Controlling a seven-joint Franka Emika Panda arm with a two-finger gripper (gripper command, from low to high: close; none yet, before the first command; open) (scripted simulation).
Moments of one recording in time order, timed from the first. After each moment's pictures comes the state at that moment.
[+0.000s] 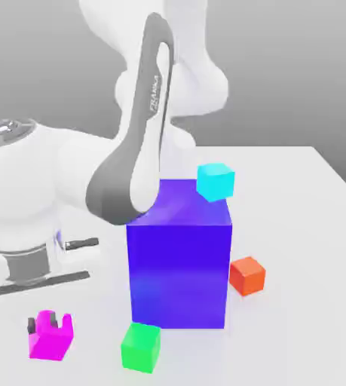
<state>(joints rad) 0.29 0.24 -0.56 -2.41 0.24 2.60 0.06</state>
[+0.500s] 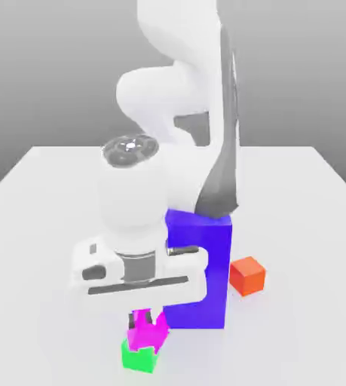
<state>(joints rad) 0.38 0.24 -0.44 -2.57 0.29 2.78 0.27</state>
